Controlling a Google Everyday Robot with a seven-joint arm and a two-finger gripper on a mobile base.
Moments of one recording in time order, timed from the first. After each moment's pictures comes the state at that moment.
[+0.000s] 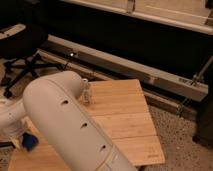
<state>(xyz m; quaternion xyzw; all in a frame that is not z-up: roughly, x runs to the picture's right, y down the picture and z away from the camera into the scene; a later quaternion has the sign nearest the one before) -0.449 0.252 0.806 -0.32 0.03 0.18 0.93</state>
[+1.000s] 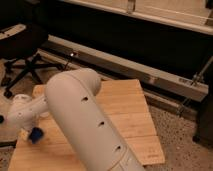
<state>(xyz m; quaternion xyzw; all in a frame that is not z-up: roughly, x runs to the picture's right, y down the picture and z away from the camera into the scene) -0.407 0.221 0.843 -0.29 -0.02 0.24 0.92</state>
